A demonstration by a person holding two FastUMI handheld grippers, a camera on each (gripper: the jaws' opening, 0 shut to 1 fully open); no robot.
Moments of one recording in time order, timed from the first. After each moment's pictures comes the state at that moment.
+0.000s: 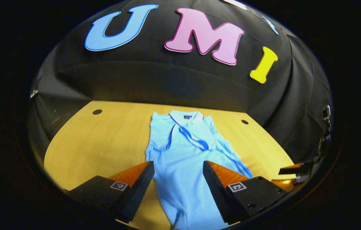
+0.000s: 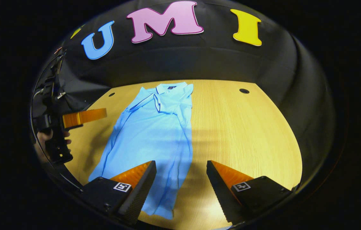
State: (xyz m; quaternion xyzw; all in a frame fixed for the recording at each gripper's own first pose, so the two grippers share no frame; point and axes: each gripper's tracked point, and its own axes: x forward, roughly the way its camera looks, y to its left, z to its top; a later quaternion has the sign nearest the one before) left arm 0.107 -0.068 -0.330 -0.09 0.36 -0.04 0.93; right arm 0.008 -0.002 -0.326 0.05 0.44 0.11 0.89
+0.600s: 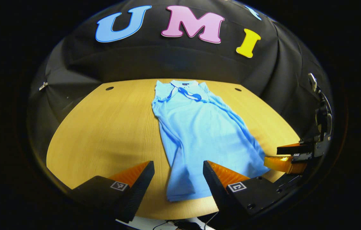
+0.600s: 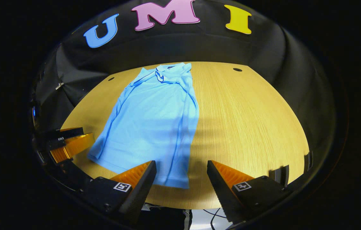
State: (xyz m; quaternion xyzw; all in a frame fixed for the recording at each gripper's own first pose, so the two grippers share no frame) left arm -0.048 -0.089 -0.369 -0.04 0.43 -0.03 0.90; right arm -0.095 0.011 -0.360 0.05 0.48 0.08 0.87
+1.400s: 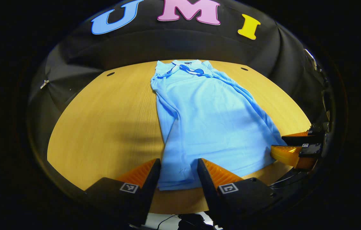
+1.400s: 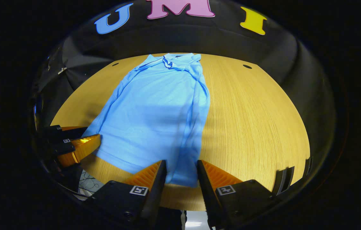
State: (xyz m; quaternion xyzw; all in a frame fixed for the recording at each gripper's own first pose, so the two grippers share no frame) left arm -0.069 -0.109 -0.411 -0.02 0.49 -0.01 0.87; right arm -0.108 0.032 -0.381 0.00 0.51 0.12 0.85
